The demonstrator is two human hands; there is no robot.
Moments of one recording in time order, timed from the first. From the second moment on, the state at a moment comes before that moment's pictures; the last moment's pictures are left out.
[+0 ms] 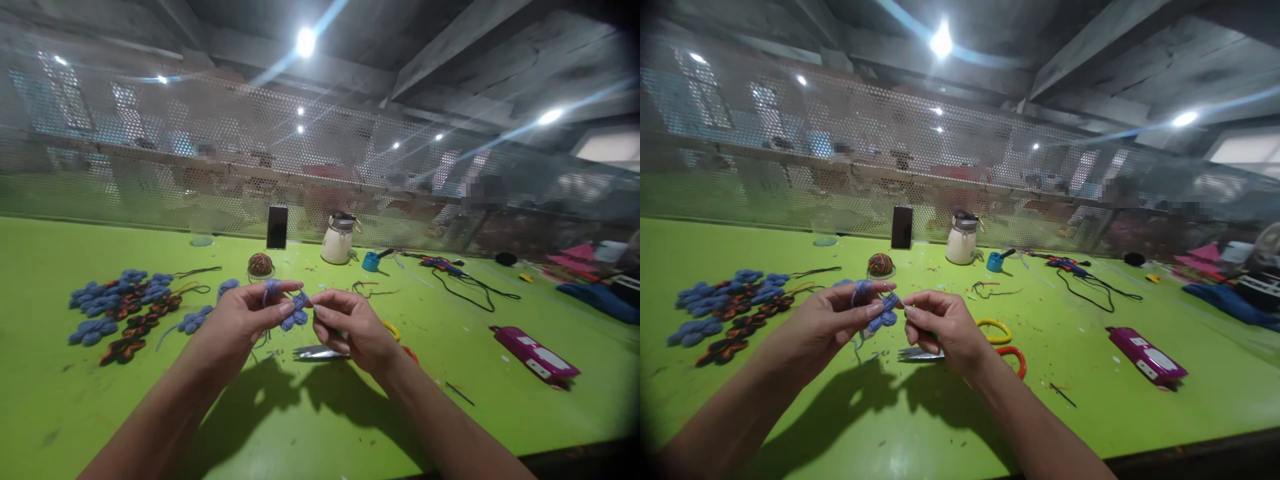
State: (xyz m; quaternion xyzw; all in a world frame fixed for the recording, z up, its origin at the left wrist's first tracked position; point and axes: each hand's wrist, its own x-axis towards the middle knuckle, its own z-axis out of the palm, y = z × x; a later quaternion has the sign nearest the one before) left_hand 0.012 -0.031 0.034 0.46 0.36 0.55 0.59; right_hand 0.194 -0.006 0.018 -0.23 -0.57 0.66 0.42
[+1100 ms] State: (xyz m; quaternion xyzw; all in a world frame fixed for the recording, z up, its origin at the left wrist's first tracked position) left_hand 0.032 -0.034 0.028 0.49 0.39 0.64 0.46; right_hand 0.178 -0.015 0.012 -0.25 -0.50 0.64 0.52
